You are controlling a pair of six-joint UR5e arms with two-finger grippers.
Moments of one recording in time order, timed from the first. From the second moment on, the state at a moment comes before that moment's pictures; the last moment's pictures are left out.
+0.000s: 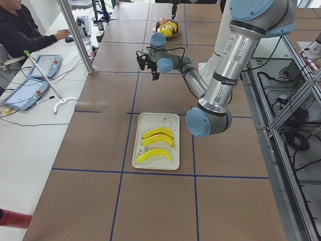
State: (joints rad) left arm -0.72 -1.99 -1.91 -1.81 -1.99 -1.63; right arm 0.97 -1.98 2.02 -0.81 2.28 1.13
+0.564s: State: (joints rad) left arm -0.71 -1.99 -1.91 -1.81 -1.99 -1.64; right arm 0.96 -1.99 1.90 -0.78 2.27 1.15
